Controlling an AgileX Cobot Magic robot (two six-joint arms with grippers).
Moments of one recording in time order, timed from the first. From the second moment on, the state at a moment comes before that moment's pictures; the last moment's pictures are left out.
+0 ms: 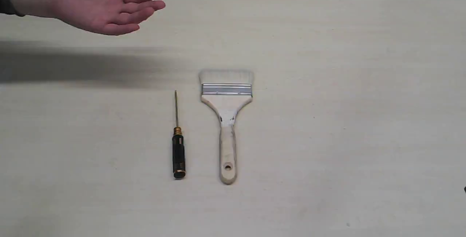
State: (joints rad) left arm 0.00 0.00 0.00 0.07 0.26 -0.07; right arm -0.05 0.01 0.00 -0.03 0.20 0.00
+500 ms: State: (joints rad) left arm 0.00 0.00 0.00 0.07 0.26 -0.07; right arm -0.05 0.01 0.00 0.16 0.08 0.01
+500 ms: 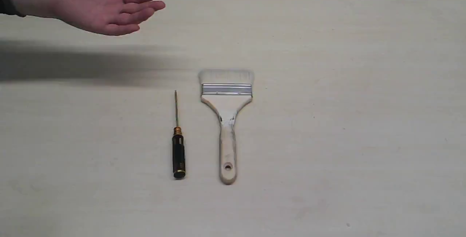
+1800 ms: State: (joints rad) left arm 0.00 0.00 0.00 0.07 0.26 -0.07; right arm -0.05 0.01 0.00 0.45 -0.02 0.04
